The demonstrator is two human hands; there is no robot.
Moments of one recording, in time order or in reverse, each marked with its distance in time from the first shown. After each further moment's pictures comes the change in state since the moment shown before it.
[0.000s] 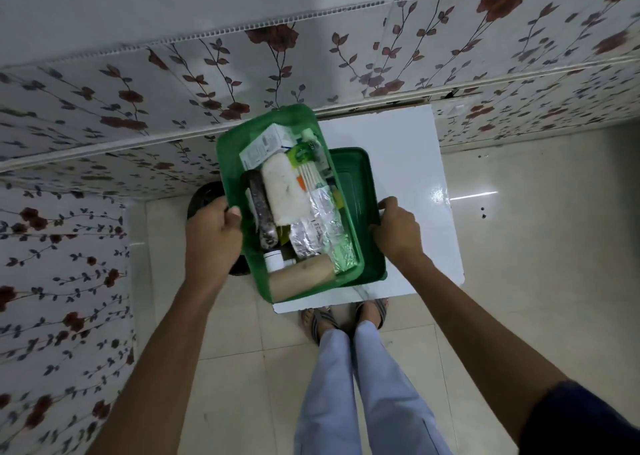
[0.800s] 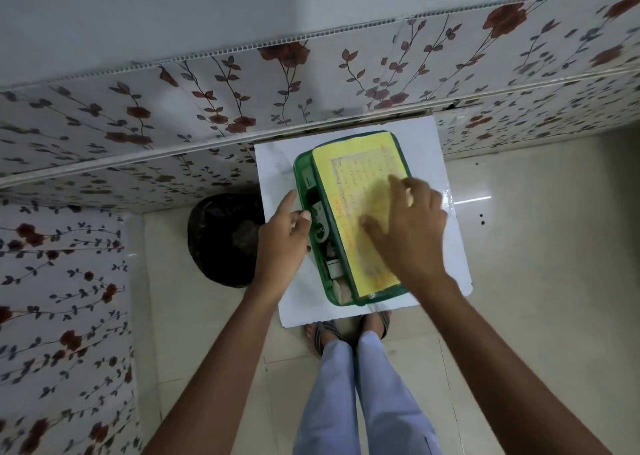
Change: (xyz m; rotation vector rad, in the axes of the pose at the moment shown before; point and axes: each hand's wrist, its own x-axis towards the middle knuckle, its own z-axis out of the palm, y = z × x) left_hand 0.001 0.029 0.050 -0.309 -0.301 -0.114; right_hand -0.042 -0.049 -0.039 -0.172 0.329 -0.195
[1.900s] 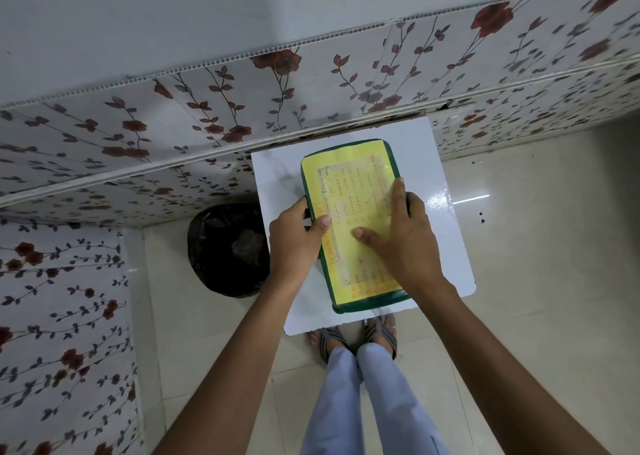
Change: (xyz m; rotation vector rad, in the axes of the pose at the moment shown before) left_hand 0.008 0.012 0.014 -0.012 0.003 0.047; right_hand -0.002 0.007 0.018 0.184 -0.145 0.152
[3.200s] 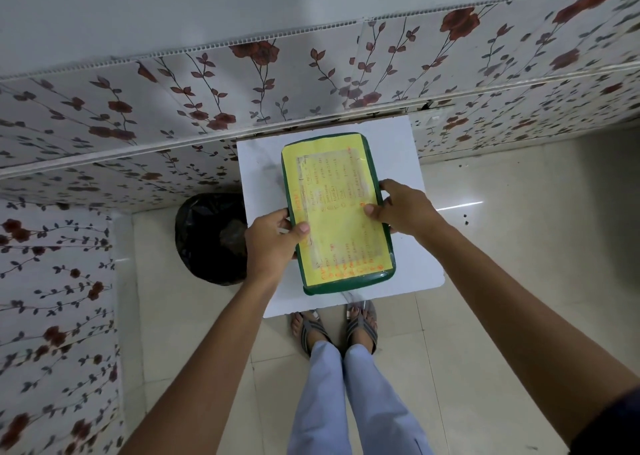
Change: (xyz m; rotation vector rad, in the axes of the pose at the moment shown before) left_hand -0.021 -0.014 0.012 -0.103 0.052 -0.135; right_hand 0.036 0.016 -0.055 0.173 -0.439 0.136
